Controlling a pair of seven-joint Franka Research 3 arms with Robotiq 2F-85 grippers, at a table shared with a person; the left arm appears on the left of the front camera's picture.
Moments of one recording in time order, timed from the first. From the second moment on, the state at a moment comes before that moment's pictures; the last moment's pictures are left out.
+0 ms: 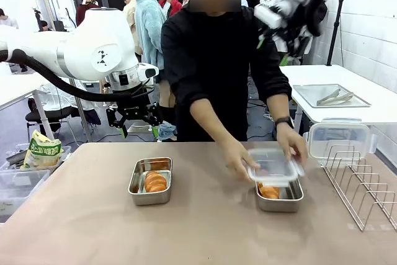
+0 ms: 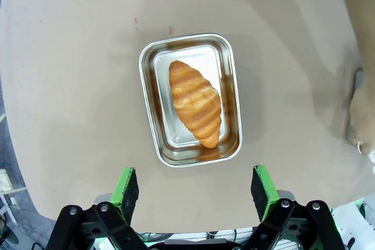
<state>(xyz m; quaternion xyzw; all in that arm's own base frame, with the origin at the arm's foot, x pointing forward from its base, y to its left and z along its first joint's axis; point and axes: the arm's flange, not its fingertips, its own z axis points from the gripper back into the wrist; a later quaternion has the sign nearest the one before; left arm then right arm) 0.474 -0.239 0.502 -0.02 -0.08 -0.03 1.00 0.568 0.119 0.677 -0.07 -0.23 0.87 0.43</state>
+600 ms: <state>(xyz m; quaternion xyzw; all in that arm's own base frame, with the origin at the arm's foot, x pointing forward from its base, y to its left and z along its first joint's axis) 0.473 -0.239 0.502 -0.02 -0.08 -0.03 1.00 0.606 -0.032 0.617 -0.08 -0.12 0.84 0.53</state>
